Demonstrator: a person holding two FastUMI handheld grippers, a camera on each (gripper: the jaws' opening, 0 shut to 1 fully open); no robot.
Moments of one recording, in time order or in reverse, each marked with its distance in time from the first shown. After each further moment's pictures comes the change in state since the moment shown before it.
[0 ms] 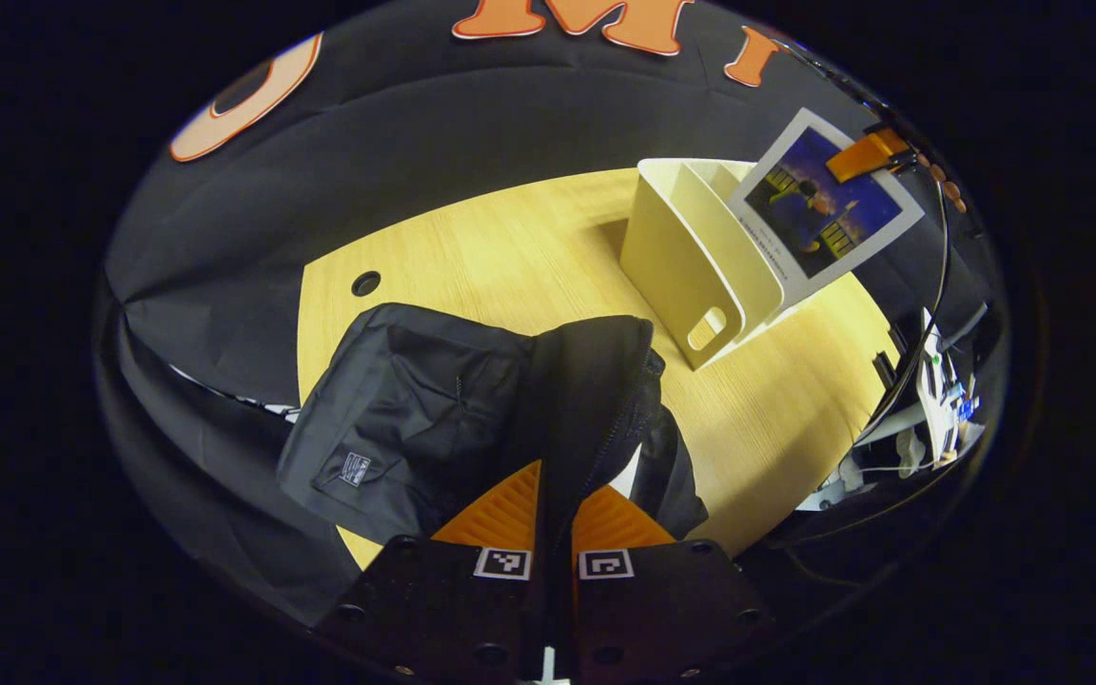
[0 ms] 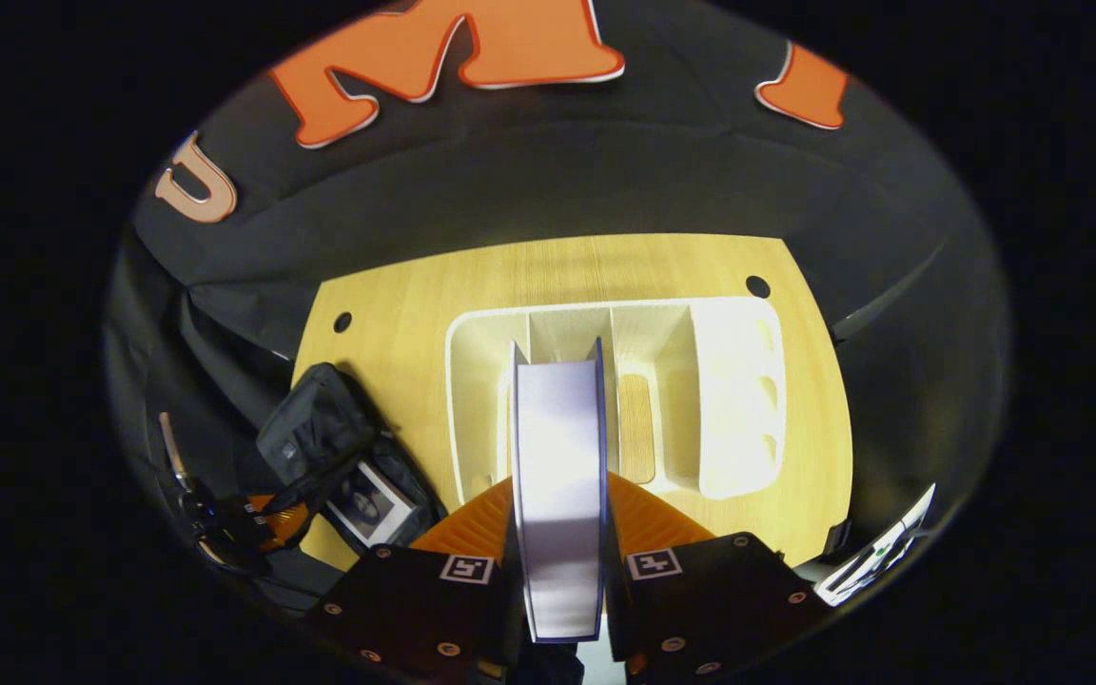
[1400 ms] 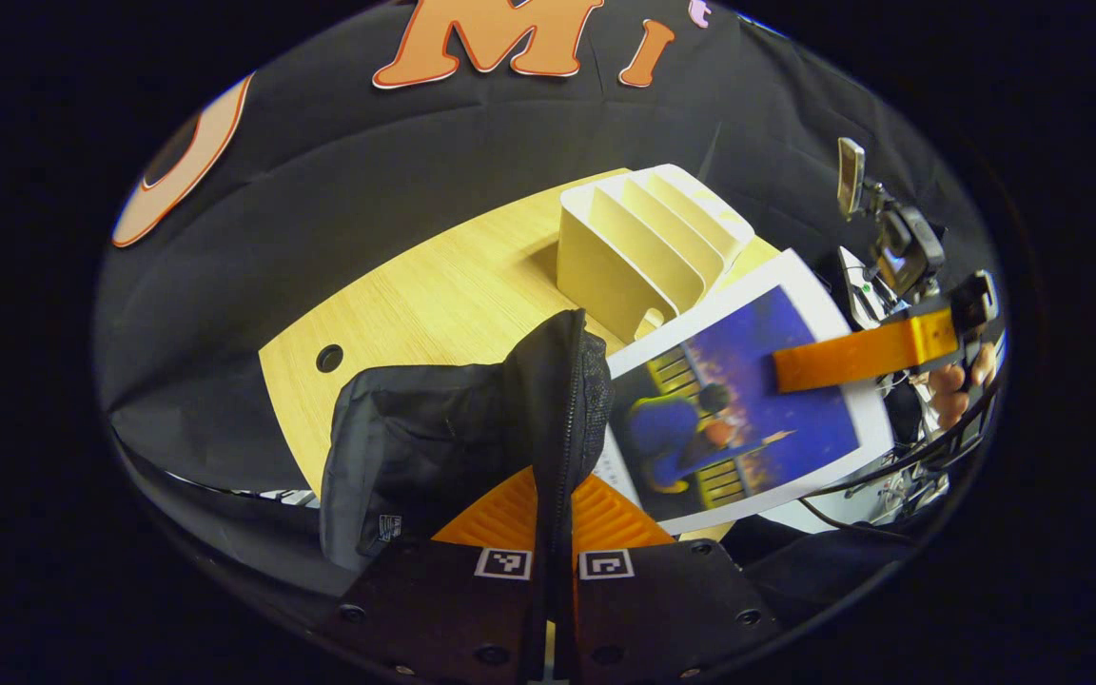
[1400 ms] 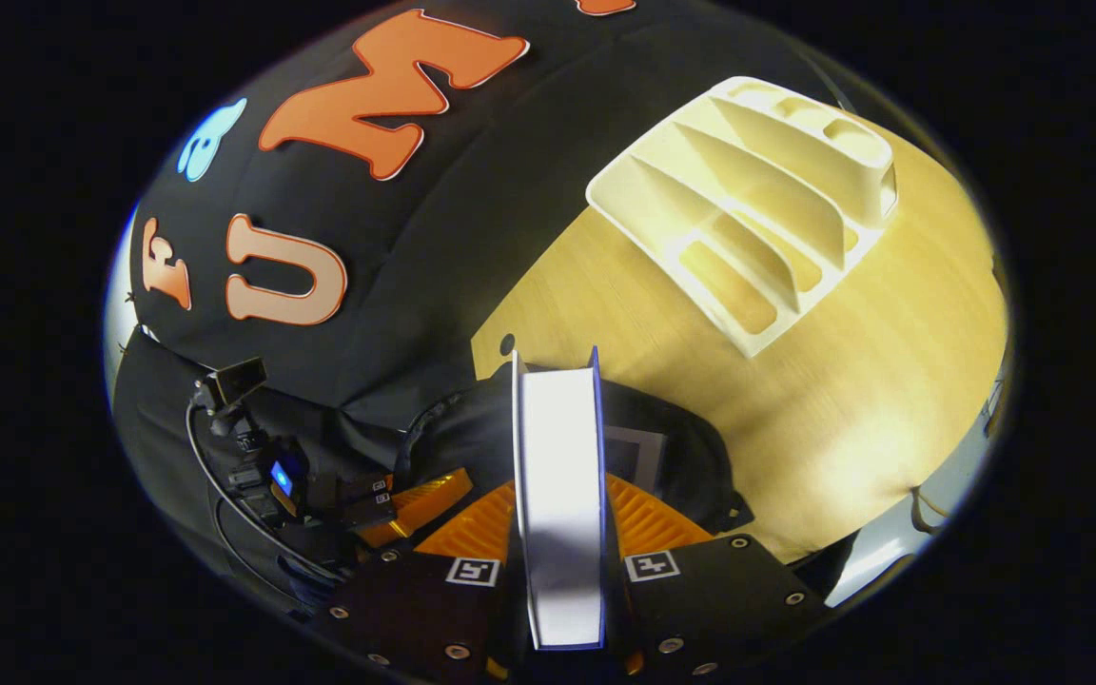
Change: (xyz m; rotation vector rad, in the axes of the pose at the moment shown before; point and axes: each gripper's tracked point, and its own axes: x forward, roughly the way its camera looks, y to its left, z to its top) left arm -0.043 0.024 0.025 0.249 -0.071 -0.182; right arm 0.038 0.229 -0.156 0.600 -0.141 0.523
